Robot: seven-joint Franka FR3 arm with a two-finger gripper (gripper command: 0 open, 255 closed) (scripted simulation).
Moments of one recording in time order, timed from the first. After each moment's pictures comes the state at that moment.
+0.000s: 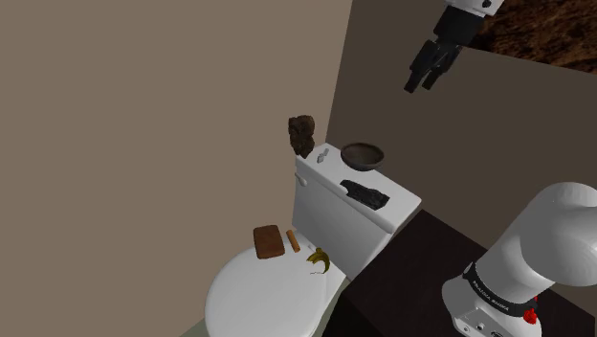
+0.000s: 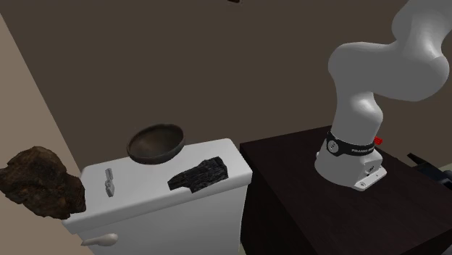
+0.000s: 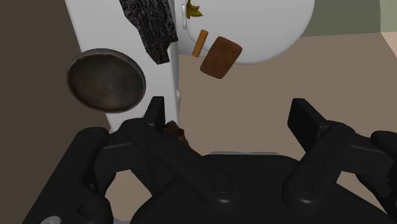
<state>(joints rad) 0.00 -0.74 -0.06 -2.27 0.04 1.71 -0.02</state>
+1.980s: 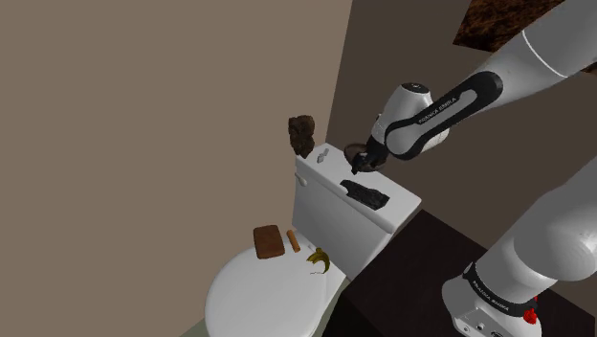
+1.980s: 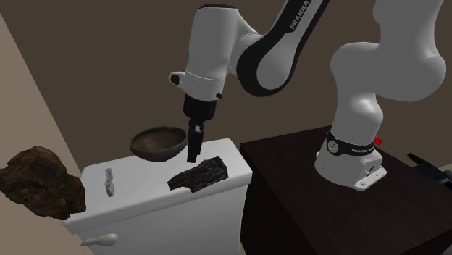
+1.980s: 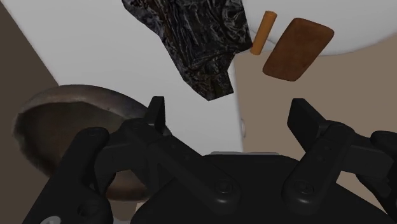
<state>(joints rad) -0.12 -0.08 -0.07 -2.68 -0.09 2.83 0.09</state>
